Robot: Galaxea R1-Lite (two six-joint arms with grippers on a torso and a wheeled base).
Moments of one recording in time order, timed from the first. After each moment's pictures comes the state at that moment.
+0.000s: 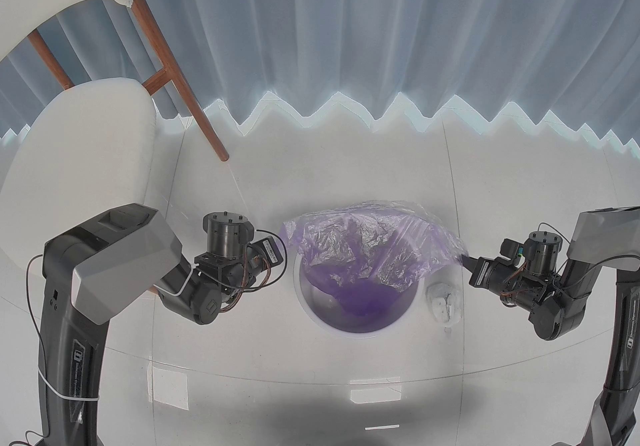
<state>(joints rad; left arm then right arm) -0.38 2.45 -1.18 -0.89 0.09 -0.59 0.11 2.33 -0.64 -1.36 0.36 0.37</state>
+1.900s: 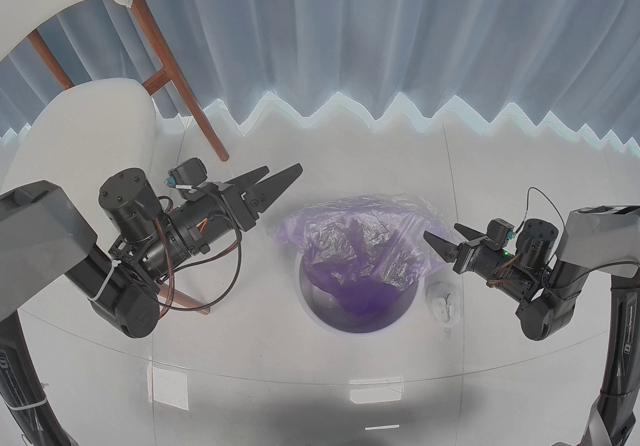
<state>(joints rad) -0.36 2.05 -0.77 -1.55 -0.50 -0.52 0.20 2.32 -0.69 -1.55 0.38 0.23</state>
